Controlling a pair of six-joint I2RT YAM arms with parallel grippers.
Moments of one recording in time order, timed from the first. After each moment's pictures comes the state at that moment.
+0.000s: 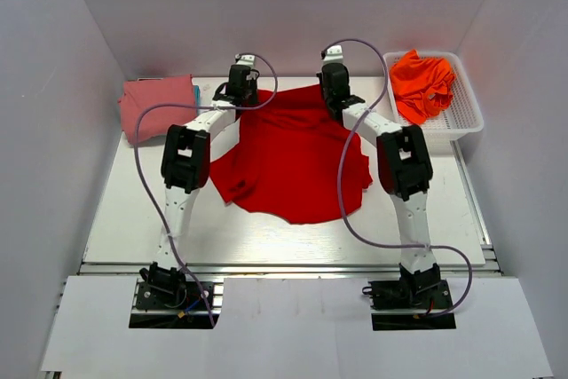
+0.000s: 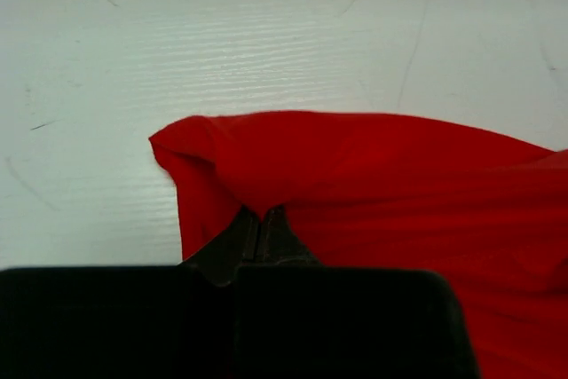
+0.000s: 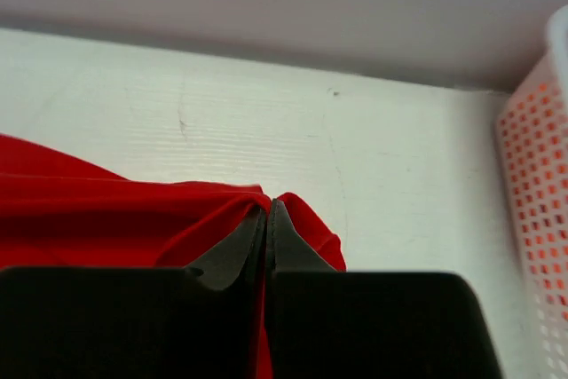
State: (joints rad) left arm -0.30 2.43 2.00 -0.07 -0.13 -0.17; right arm 0.42 2.24 1.79 0.12 0.42 -0.05
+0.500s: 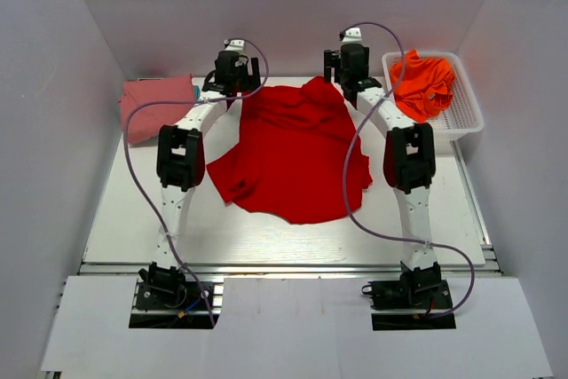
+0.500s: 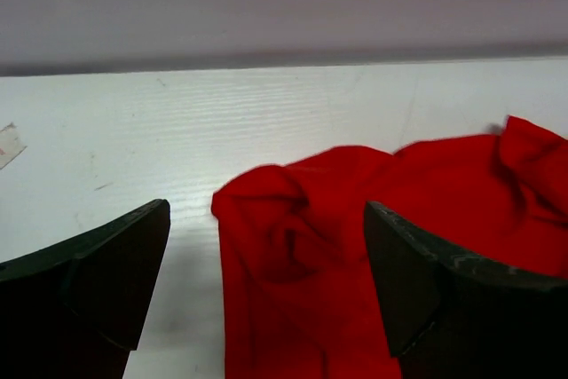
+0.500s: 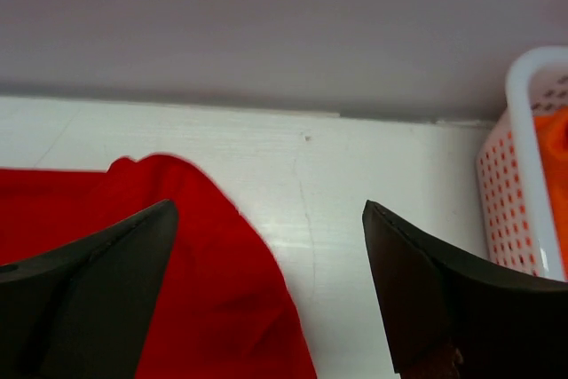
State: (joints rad) left arm -0.25 2.50 2.18 -0.10 -0.06 -0.17; right arm 0.32 2.39 2.09 -0.05 0.26 0.01
